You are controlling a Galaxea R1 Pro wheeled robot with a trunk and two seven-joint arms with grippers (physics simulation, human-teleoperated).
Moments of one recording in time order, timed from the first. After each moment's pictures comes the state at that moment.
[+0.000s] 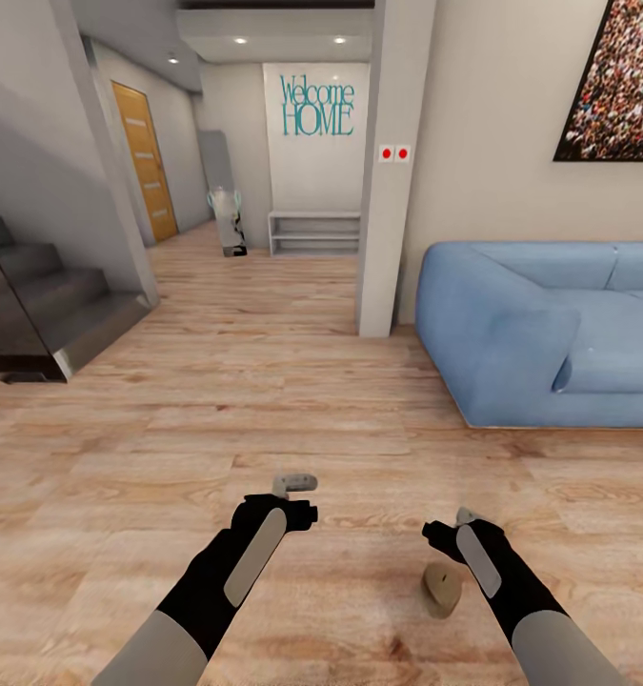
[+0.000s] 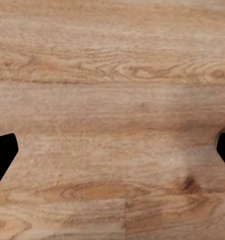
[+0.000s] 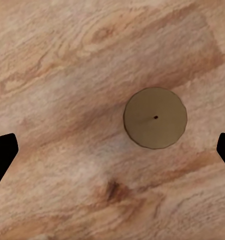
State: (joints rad) left arm -0.57 -0.15 -0.42 -1.06 0.62 0.76 0.55; right arm -0.59 -0.05 -0.02 -0.70 -0.52 0.55 -0.33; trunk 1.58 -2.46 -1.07
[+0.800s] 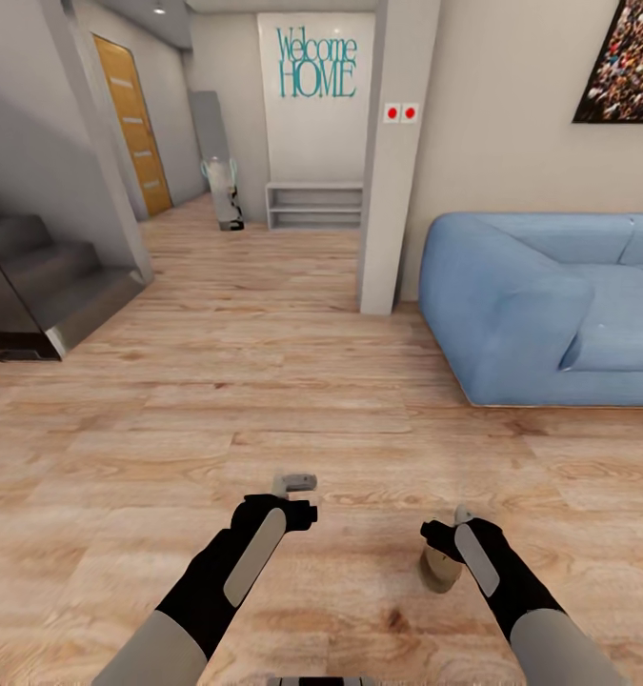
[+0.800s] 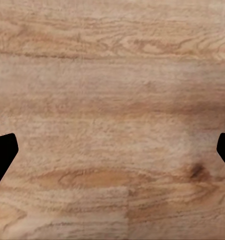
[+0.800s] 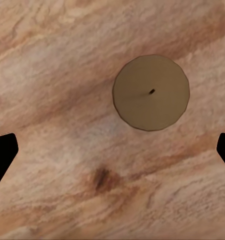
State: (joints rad) left arm -0.57 -0.15 -0.42 -1.06 0.62 0.76 0.55; right arm -0.60 -0.04 -0.01 -0.69 -0.52 0.56 -0.32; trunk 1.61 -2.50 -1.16
